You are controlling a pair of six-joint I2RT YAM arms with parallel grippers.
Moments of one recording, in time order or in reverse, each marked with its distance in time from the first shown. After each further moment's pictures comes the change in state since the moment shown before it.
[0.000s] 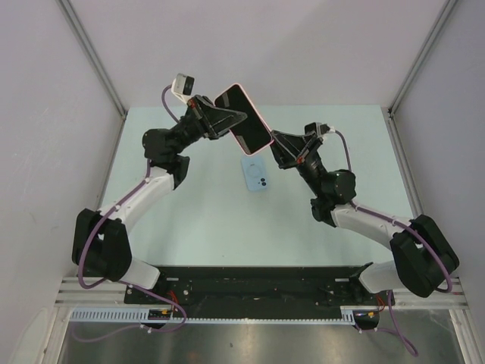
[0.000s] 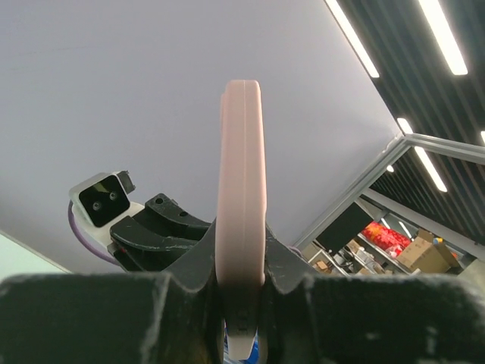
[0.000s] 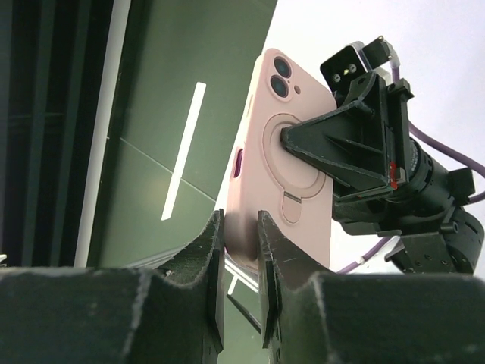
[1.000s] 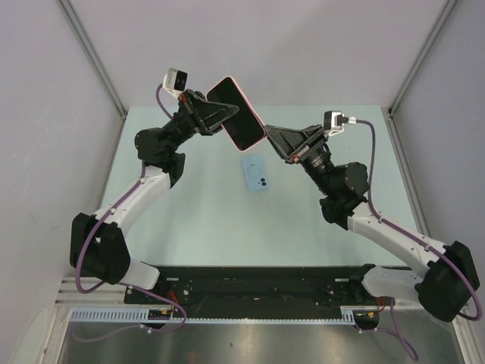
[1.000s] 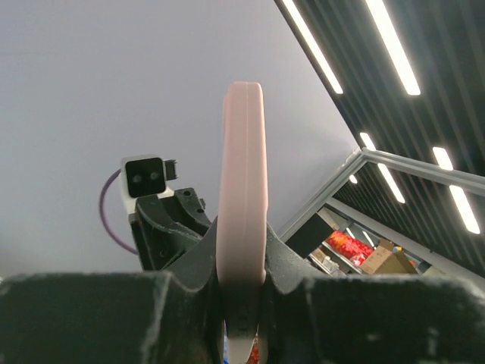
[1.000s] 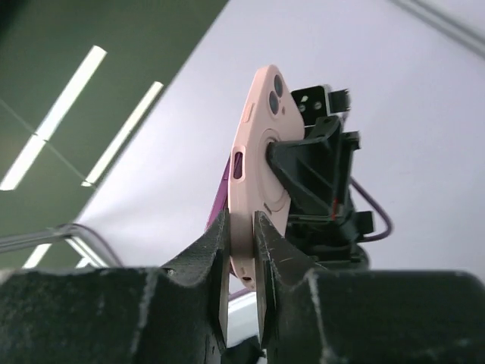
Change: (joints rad) left arm 0.019 -0.024 0.037 0.032 -0.018 -0.156; right arm 0.058 -0.144 0.111 -0.339 0.049 -0.481
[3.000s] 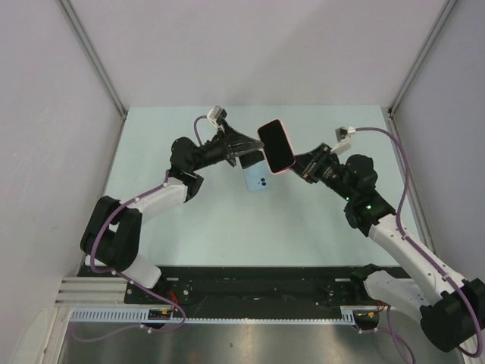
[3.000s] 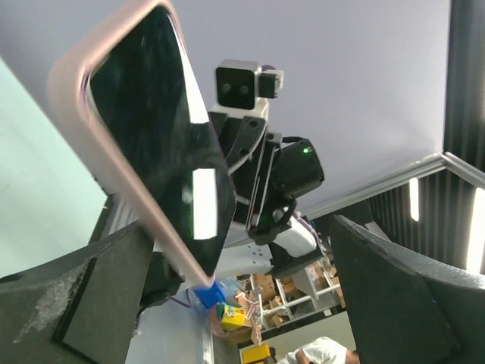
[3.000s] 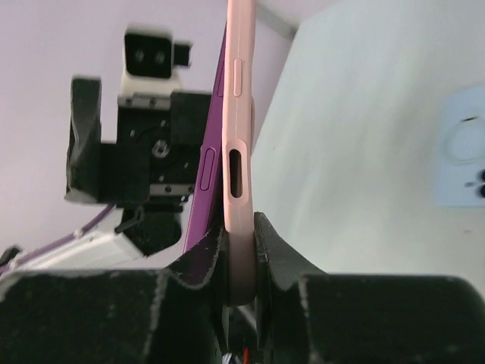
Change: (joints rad) left arm -0.094 0.113 -0.219 -0.136 0.085 0.139; right arm -0.194 -0.222 -0.050 -0.855 -0.178 -0.403
